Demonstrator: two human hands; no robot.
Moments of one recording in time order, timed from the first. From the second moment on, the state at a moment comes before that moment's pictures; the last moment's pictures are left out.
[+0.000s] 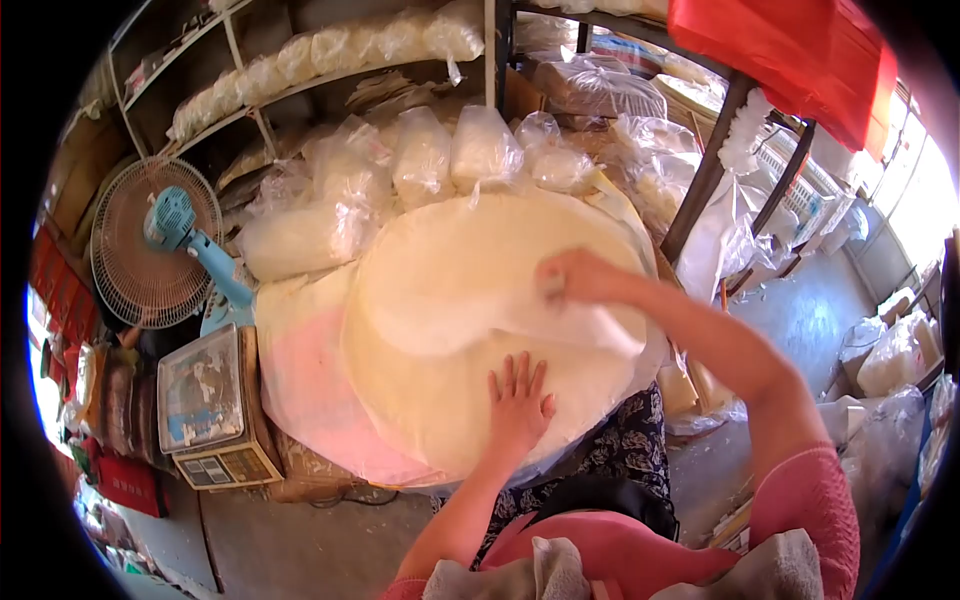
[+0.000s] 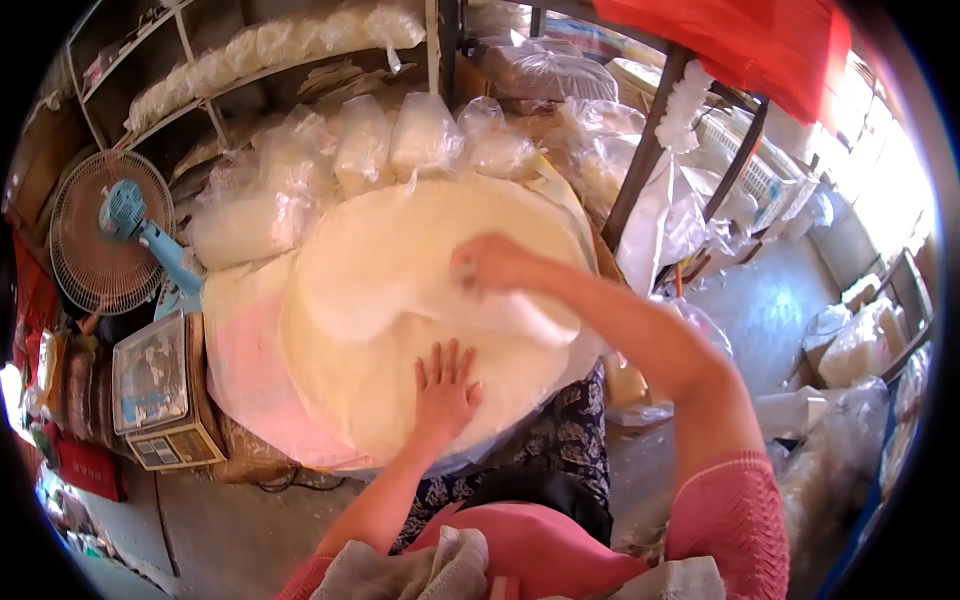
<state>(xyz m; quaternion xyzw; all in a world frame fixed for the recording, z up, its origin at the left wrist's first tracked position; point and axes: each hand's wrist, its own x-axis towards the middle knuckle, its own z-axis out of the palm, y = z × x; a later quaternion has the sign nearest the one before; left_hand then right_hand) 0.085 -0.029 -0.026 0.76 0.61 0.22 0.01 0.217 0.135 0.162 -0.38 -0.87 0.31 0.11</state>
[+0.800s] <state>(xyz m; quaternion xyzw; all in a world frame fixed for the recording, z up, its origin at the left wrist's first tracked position) -0.079 -0.056 0.017 0.23 0.67 0.59 0.39 0.312 -0.032 0.019 -0.34 -0.92 0.01 0.19</state>
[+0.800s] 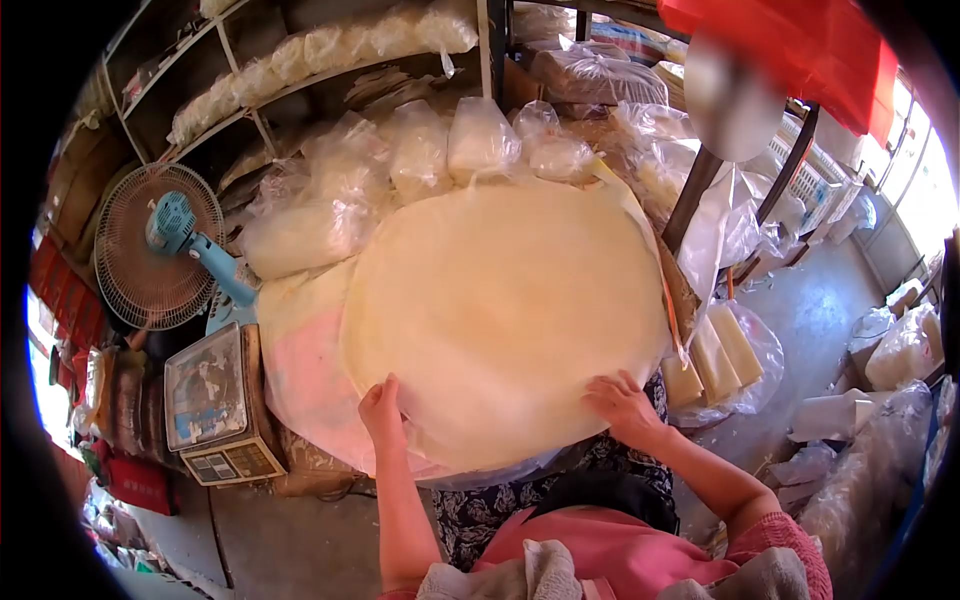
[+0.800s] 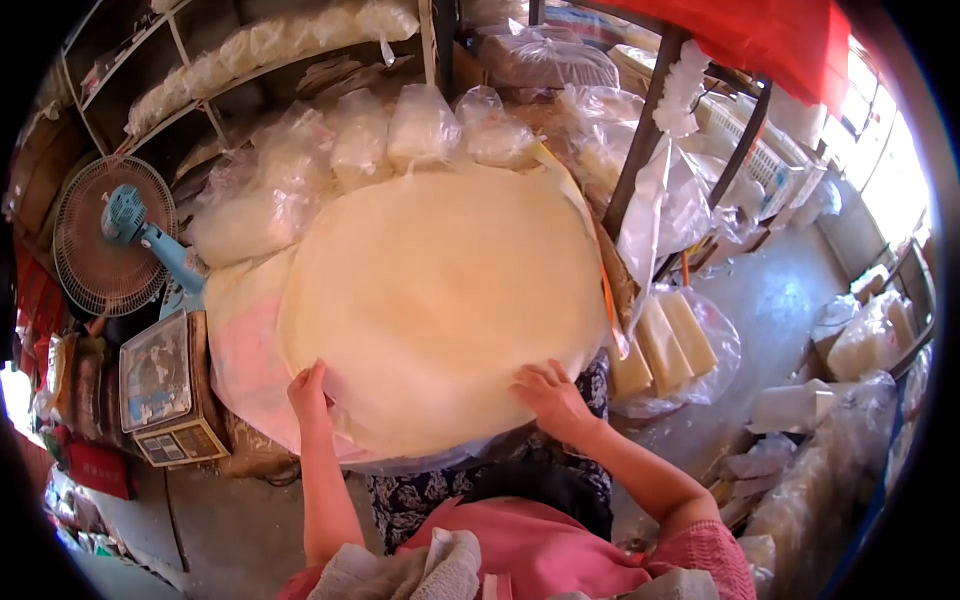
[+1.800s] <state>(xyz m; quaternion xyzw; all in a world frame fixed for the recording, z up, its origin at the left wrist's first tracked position) -0.094 -0.031 0.080 0.45 0.59 0.63 0.23 0.340 -0.039 0.015 -0.54 -0.49 0.49 0.47</state>
